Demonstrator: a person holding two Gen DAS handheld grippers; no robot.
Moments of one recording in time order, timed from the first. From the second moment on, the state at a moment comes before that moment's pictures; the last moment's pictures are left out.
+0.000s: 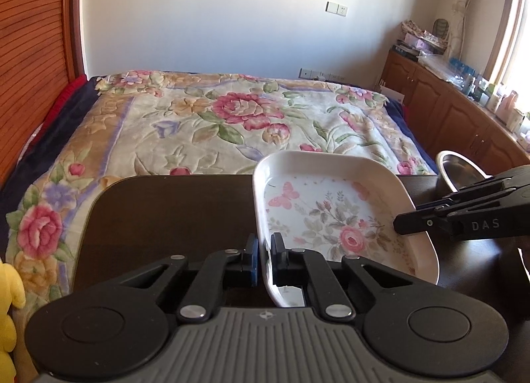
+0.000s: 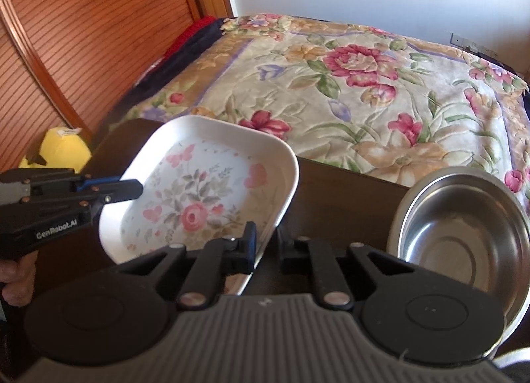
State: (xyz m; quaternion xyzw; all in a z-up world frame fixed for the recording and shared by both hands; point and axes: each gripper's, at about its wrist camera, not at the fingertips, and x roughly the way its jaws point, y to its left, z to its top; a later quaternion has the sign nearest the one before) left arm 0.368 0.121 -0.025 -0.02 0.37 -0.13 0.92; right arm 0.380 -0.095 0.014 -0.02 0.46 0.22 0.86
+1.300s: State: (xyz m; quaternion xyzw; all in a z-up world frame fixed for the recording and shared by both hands) left arm 0.207 0.122 0.034 -0.02 0.31 -0.12 0.94; right arm 0.257 -0.102 0.066 -0.03 0.39 0.26 0.88
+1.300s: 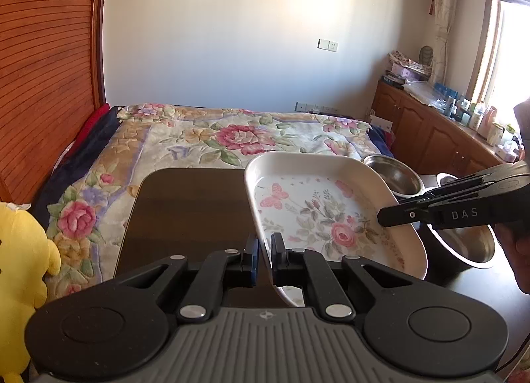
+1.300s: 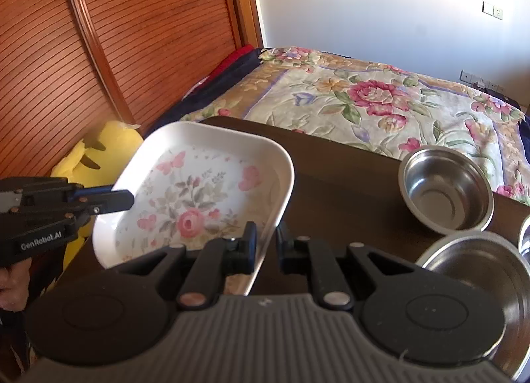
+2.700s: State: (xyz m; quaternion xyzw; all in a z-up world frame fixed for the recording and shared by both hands) left arm 0.102 0.081 -0.014 -0.01 0.32 -0.12 0.94; right arm 0.156 -0.148 0.028 0.00 0.37 0.28 0.89
